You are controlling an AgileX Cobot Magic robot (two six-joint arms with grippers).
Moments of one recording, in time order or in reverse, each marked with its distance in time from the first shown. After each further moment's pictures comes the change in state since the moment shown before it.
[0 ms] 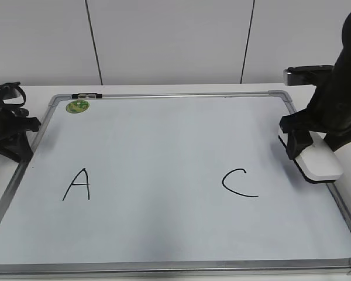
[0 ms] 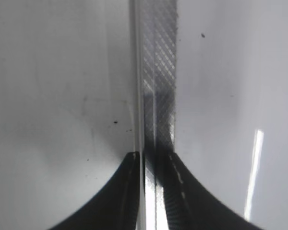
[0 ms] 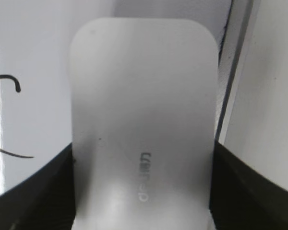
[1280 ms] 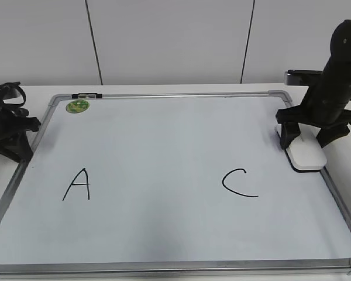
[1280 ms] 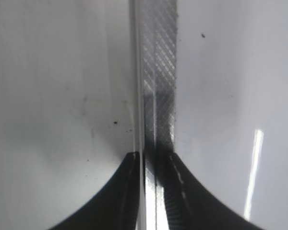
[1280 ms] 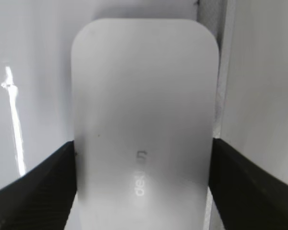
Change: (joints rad) left arm 0.000 0.000 0.000 0.000 0.002 0.000; right arm -0.108 0.269 -0.259 0.060 -0.013 -0.020
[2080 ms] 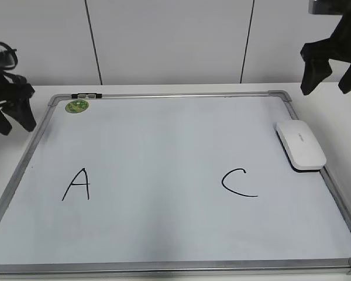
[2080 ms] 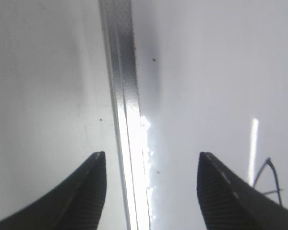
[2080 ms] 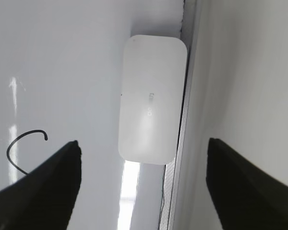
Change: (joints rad) left arm 0.000 -0.018 -0.217 0.011 0.246 -0.007; right arm 0.000 -0.221 -0.146 0.000 0.267 -0.048
